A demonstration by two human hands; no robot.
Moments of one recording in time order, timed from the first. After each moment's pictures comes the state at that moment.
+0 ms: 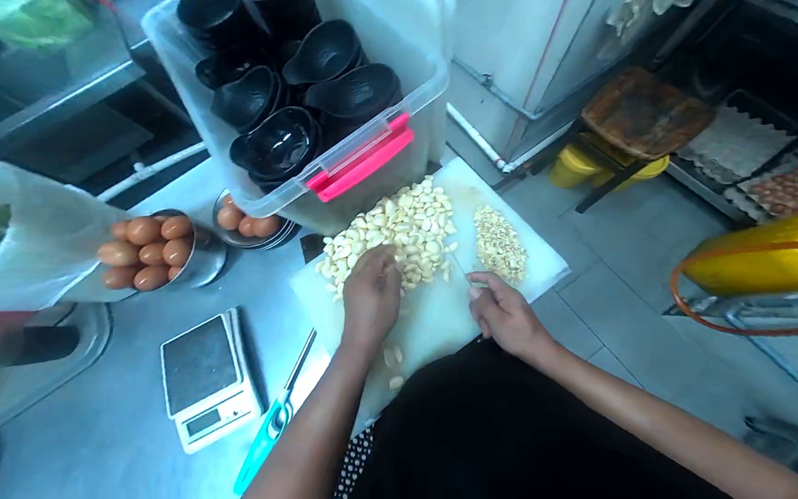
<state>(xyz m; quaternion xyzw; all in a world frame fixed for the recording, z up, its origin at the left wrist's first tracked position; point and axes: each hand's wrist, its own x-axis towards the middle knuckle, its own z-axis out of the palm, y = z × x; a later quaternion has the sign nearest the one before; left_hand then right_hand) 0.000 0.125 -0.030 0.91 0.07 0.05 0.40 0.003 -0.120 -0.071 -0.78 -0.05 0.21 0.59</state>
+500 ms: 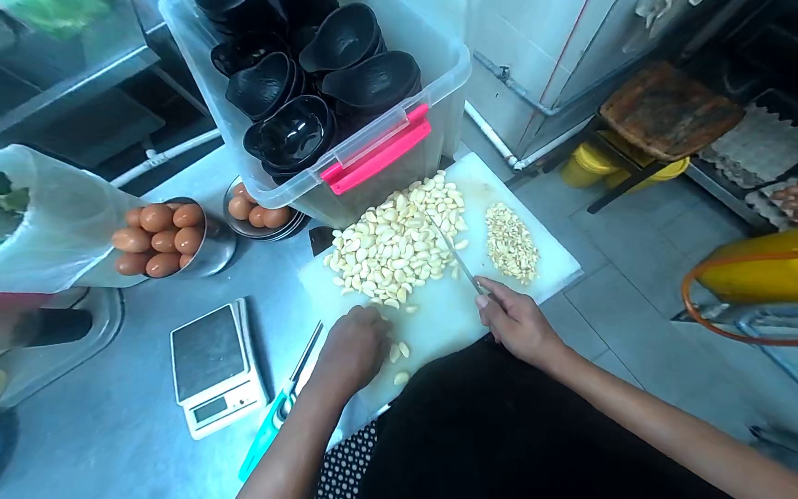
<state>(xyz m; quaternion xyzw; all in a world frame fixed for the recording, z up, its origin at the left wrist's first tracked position) -0.059 0.171 -0.043 0.96 -0.09 -0.26 0.11 0.000 -0.129 -0.082 -0.81 -0.08 0.22 0.54</state>
